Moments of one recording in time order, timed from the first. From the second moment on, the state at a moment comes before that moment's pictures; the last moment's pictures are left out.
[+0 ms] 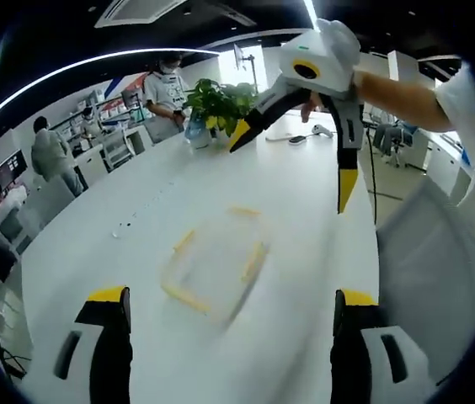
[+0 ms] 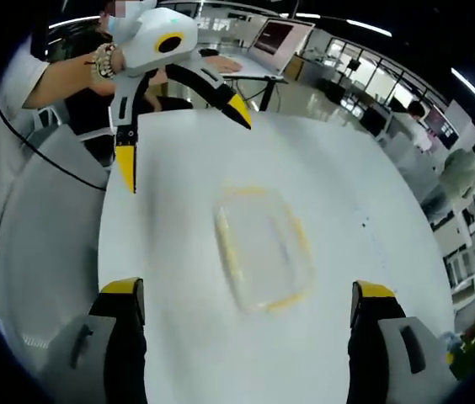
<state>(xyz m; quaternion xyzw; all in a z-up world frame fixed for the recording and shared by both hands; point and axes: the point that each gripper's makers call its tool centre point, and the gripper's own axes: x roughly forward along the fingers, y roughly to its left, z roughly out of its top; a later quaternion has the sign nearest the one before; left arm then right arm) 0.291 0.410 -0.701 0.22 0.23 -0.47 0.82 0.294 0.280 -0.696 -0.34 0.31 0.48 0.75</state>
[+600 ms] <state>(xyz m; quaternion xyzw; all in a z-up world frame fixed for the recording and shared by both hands) 0.250 0.433 -0.709 0.16 0.23 -0.42 0.87 0.264 0.261 -0.699 -0.27 0.27 0.42 0.82</state>
